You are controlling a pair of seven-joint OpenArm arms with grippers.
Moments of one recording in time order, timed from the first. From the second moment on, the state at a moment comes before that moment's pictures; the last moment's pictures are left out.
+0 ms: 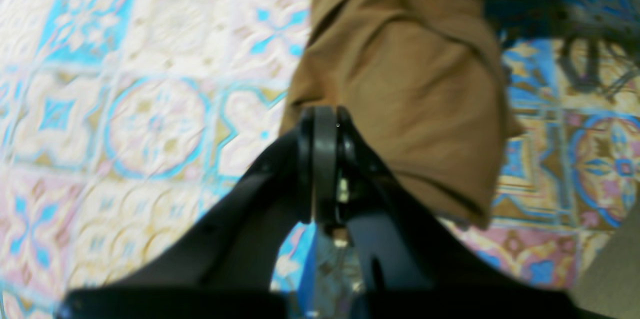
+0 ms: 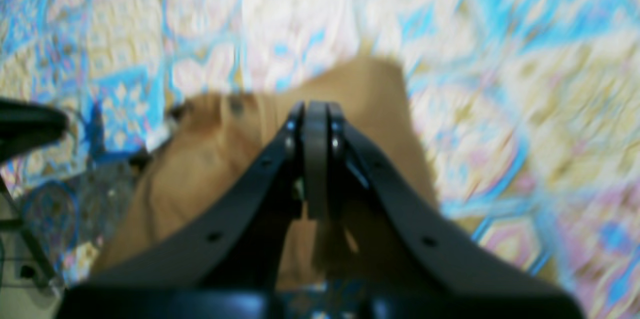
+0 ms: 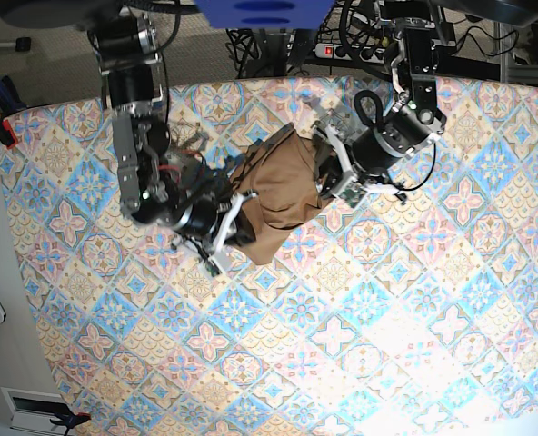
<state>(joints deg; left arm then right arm) 15.4 -2.4 -3.0 112.9 -7.3 -41.0 42.0 7.3 7.2 -8.6 90.4 27.7 26.8 -54.1</state>
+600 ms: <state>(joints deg) 4.0 -2.9 19.3 92.3 -6.6 -40.7 41.5 0.3 7.0 15.1 98.8 27.7 27.1 -54.0</state>
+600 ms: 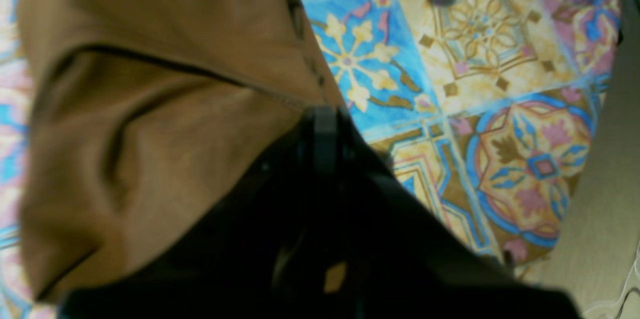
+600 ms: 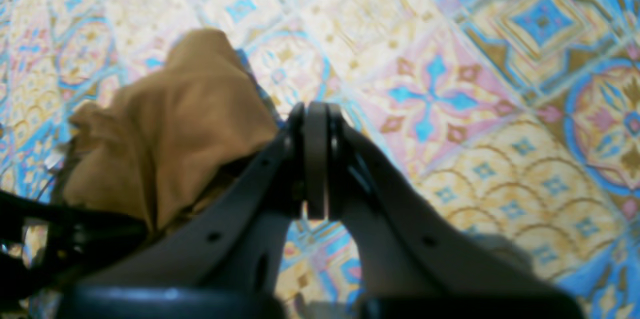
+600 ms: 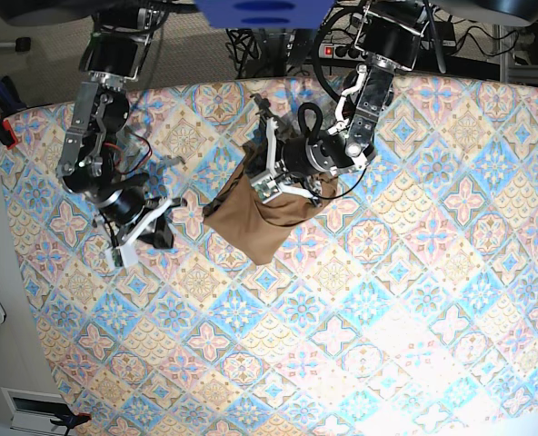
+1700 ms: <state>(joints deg) -10.5 -6.4 3.8 82.1 5.4 -41.2 40.9 -3.6 6.9 14.9 98.8 27.8 27.0 -54.3</state>
